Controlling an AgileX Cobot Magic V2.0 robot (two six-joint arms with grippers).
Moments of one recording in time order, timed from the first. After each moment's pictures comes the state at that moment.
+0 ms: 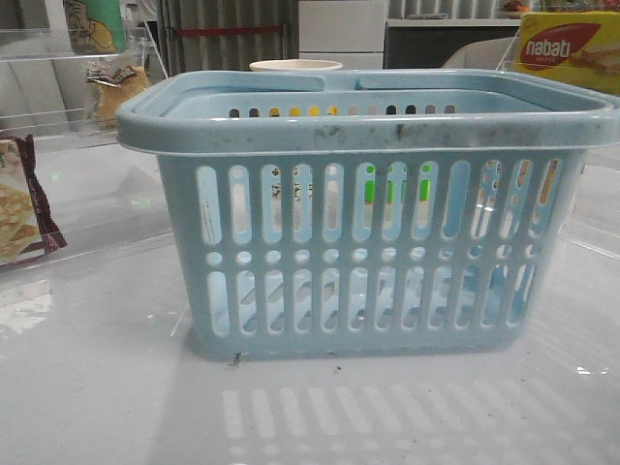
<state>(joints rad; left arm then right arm) -0.03 0.03 -0.31 -0.01 0.04 0.16 -0.05 0.00 -0.32 -0.06 0.18 0.02</state>
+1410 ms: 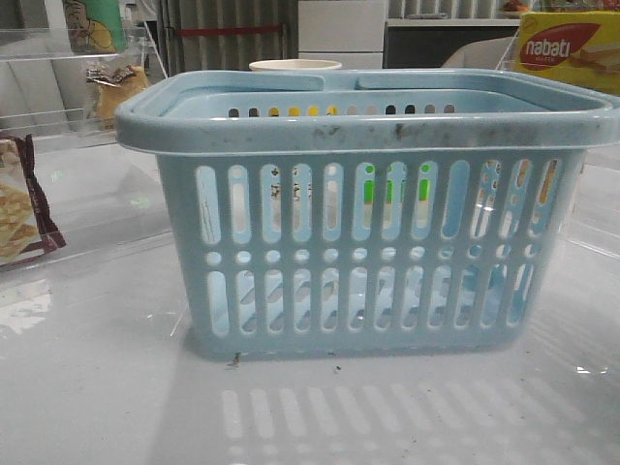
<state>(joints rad) -0.03 0.74 -0.68 -0.11 0.62 0.16 -0.05 0.74 -0.63 -0.06 0.71 0.02</state>
